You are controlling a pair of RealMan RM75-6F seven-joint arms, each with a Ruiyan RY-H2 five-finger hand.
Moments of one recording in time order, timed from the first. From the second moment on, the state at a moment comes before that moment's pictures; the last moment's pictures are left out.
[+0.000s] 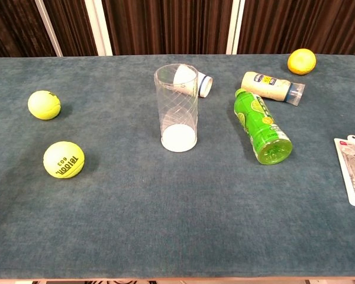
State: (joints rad) left arm -0.19 -1.14 -0.05 -1.67 1.58 1.39 0.17; right arm 0.04 -1.18 0.09 -1.64 -1.52 1.59 -0.28
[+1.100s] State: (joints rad) left arm -0.59 -1.43 -0.06 -1.60 1.27 0.84 0.59; right arm 0.04 -1.18 0.11 -1.63 -1.50 1.59 -0.28
